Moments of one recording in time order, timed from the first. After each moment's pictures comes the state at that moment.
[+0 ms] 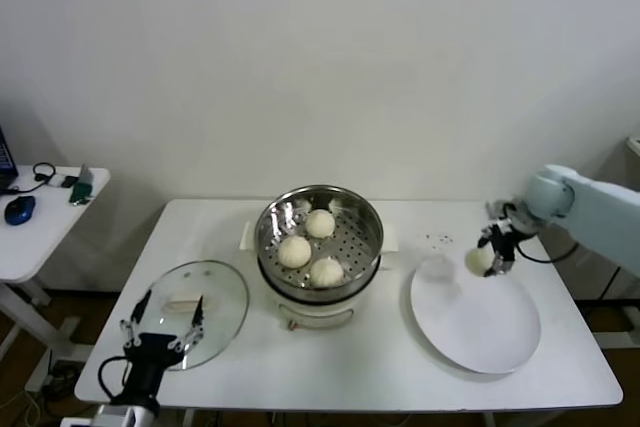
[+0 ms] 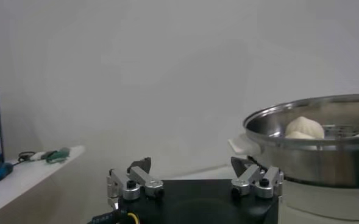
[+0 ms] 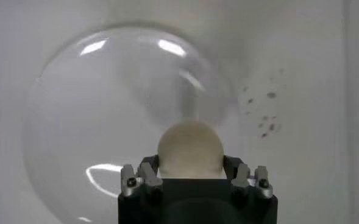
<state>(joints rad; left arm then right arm) 1.79 -1.43 -0.68 -2.21 0.01 0.02 0.02 0.50 0.70 -1.39 1.15 0.36 -0.24 -1.03</state>
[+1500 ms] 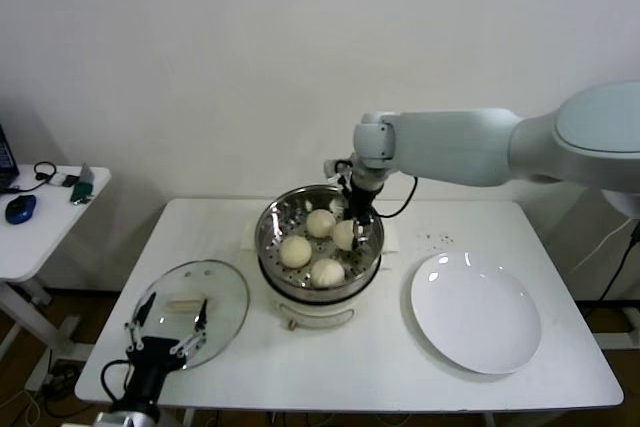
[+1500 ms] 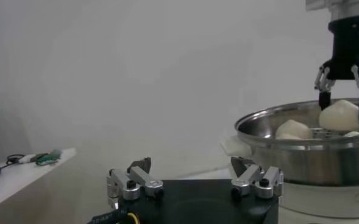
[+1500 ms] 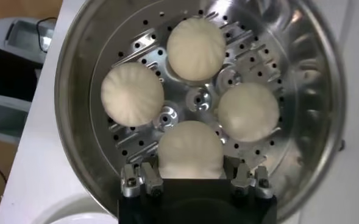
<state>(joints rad) 1.82 -1.39 -0.67 -2.20 -0.02 -0.04 0.01 0.76 1.35 -1.80 1.11 0.86 -0.33 -0.95</state>
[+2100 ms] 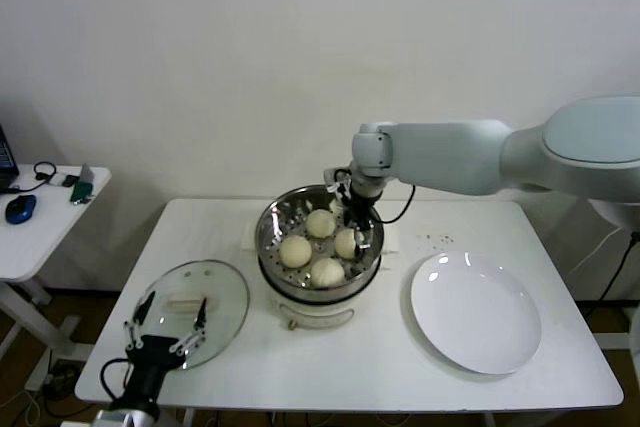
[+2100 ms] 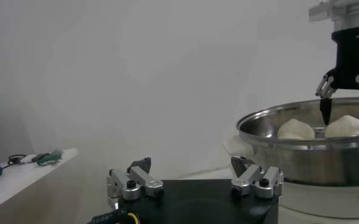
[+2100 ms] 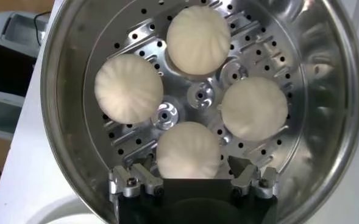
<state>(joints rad) 1.81 -1.39 -0.68 -2.20 -0.02 -0.03 0.01 0.73 1.34 -1.77 1.09 0.83 -0.33 -0.95</state>
